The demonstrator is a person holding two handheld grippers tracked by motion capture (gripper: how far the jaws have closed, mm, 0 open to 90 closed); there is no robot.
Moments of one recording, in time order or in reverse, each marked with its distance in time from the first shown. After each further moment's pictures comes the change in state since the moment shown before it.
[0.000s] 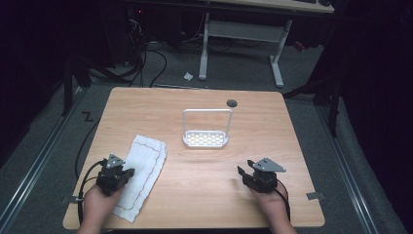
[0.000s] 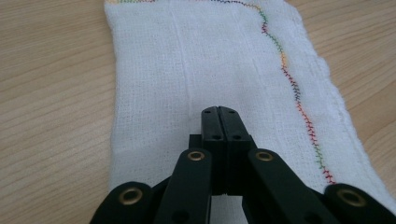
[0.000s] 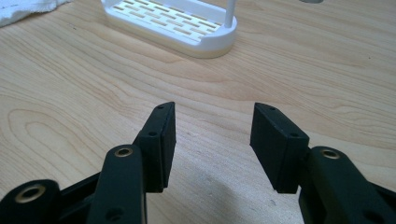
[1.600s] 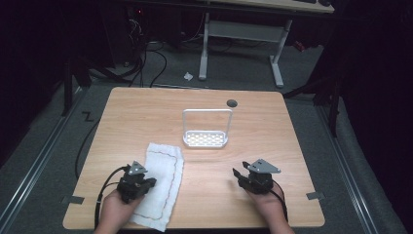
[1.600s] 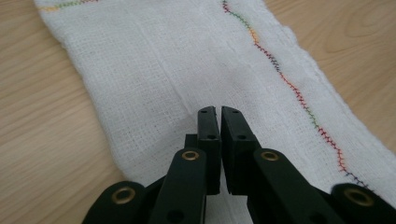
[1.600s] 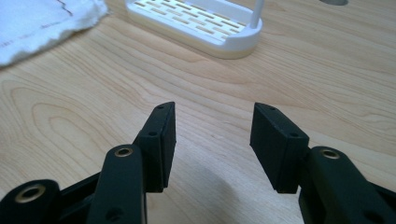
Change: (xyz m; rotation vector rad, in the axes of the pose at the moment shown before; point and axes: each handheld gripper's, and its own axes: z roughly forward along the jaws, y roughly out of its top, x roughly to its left) left arm -0.070 0.010 0.015 0.069 -0.173 0.081; right arm 0.013 0.001 0.004 0.010 0.039 -0.033
